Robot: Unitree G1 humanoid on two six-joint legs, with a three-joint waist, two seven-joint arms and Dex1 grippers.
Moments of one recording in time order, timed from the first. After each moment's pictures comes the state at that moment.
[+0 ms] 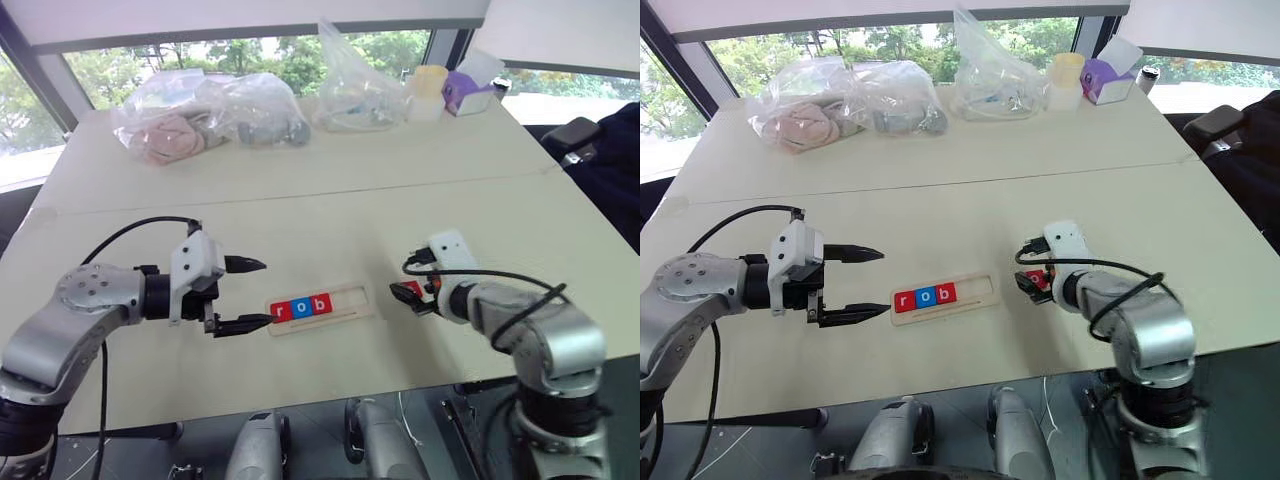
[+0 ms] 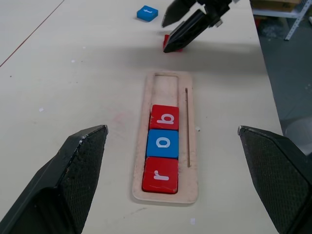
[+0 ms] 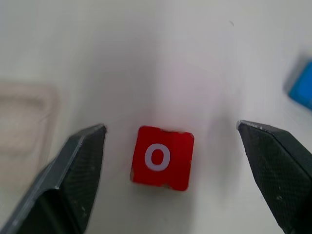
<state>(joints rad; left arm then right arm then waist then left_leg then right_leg) -0.19 0.90 0.06 -0.47 -0.58 0.55 -1.04 -0.39 -0.59 -0.05 -0.60 0.34 1.44 0.44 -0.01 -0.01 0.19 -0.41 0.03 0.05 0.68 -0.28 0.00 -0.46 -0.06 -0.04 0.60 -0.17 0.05</state>
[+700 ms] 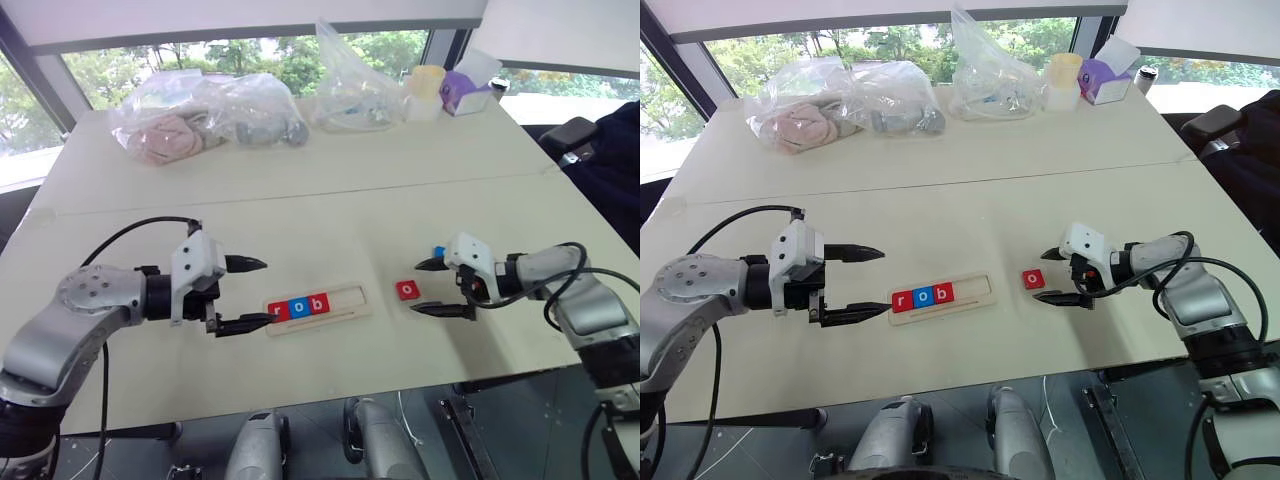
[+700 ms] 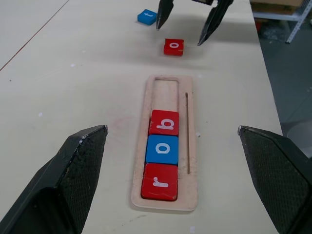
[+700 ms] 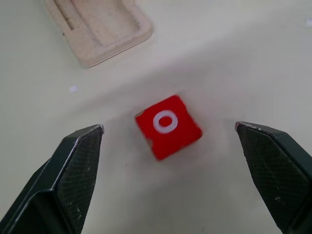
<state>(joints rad) -0.18 0.89 0.07 -0.49 -0.59 0.56 -1.02 -0.47 -0.84 0.17 0.20 0.21 0.23 1.26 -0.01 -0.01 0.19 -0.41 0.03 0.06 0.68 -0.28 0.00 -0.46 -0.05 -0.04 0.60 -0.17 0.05</state>
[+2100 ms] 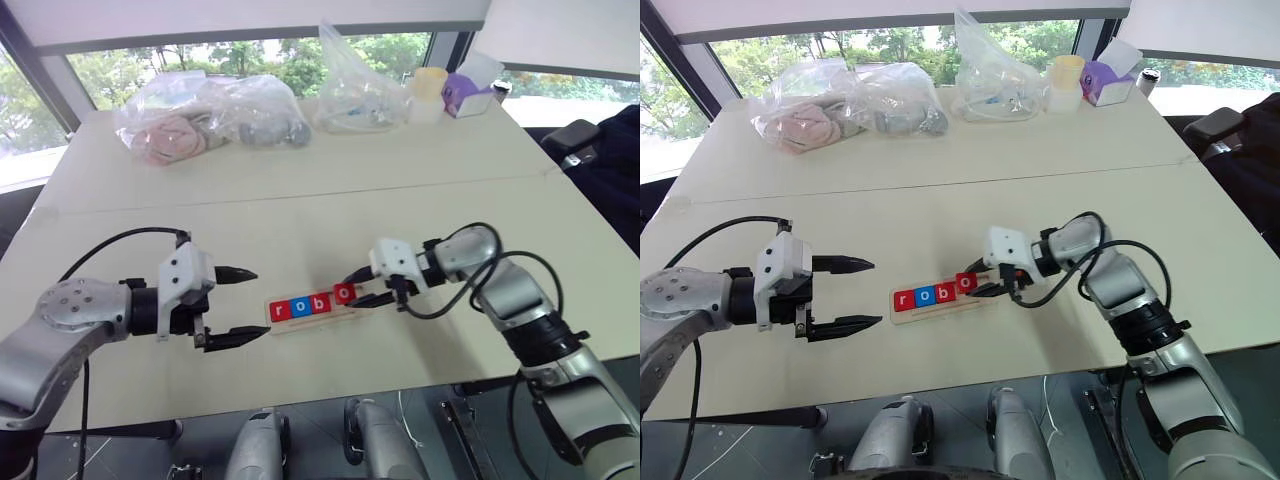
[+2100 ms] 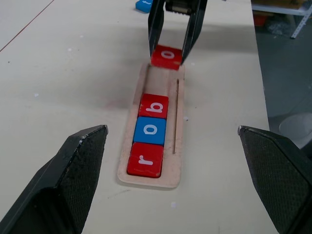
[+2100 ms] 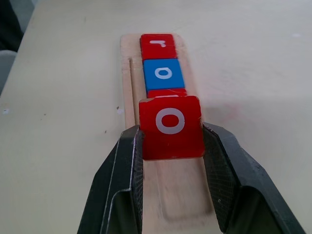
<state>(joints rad) -0.08 0.94 0.15 -0.56 -0.62 0.59 -1.00 -0.63 -0.60 0.37 0.07 0.10 0.23 1.33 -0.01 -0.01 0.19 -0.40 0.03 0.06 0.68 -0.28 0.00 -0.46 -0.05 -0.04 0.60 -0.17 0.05</state>
